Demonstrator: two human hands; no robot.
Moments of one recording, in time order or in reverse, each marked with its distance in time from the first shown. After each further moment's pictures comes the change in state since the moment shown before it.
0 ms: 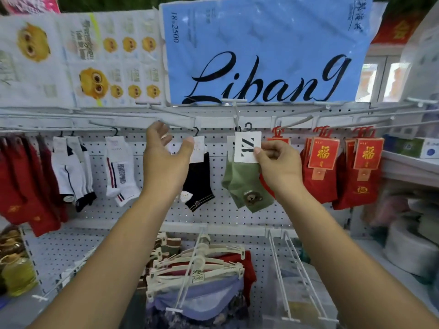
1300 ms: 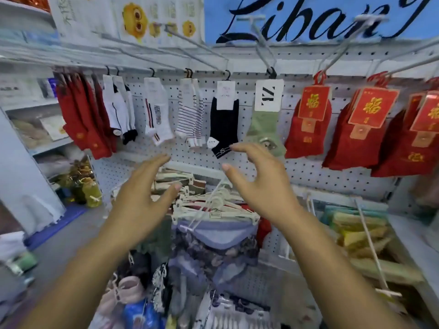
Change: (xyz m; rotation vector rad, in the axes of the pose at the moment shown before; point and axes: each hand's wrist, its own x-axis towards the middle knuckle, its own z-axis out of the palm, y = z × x) left_hand -0.156 -0.033 -0.101 0.749 -0.223 0.046; right_hand -0.119 0.028 -0.006 -0.201 -0.544 -0.379
